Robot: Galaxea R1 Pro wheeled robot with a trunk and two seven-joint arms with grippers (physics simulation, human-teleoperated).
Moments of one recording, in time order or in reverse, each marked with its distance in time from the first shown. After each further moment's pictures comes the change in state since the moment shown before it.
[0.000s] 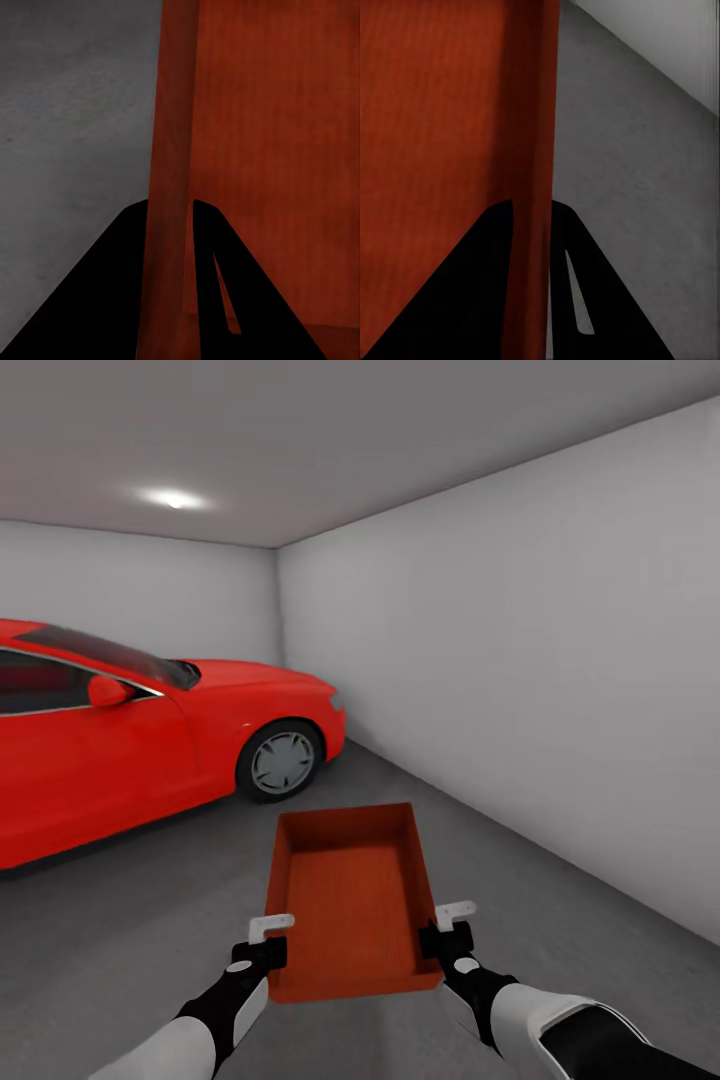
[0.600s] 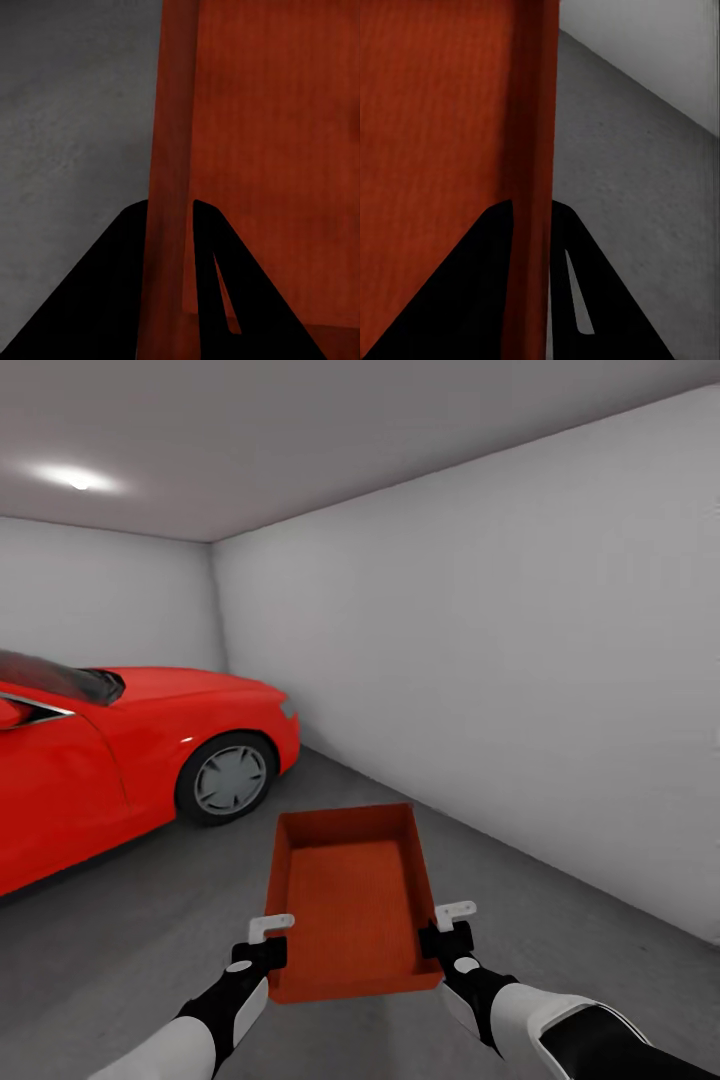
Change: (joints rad) left arm 0.000 0.000 0.001 0.000 0.000 0.000 0.000; right arm 0.000 0.000 0.001 -0.002 0.000 0.002 0.000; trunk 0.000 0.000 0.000
